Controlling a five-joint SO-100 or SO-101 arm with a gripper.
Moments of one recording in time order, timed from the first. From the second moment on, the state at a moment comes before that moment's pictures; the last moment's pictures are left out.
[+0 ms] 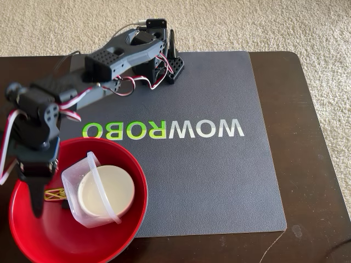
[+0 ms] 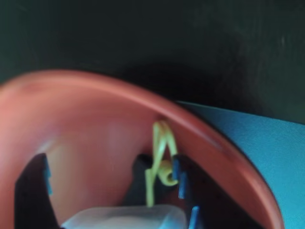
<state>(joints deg) 32.4 26.1 -11.0 97.7 32.8</state>
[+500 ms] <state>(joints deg) 22.7 78.4 32.0 97.6 24.3</state>
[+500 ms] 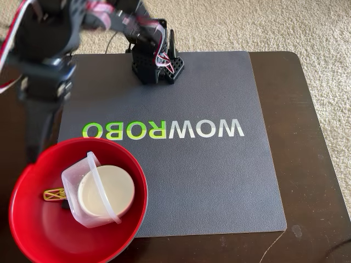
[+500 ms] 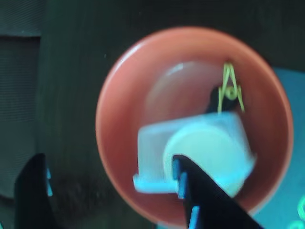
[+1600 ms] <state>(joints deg) 5.5 188.1 172.2 63.4 11.4</state>
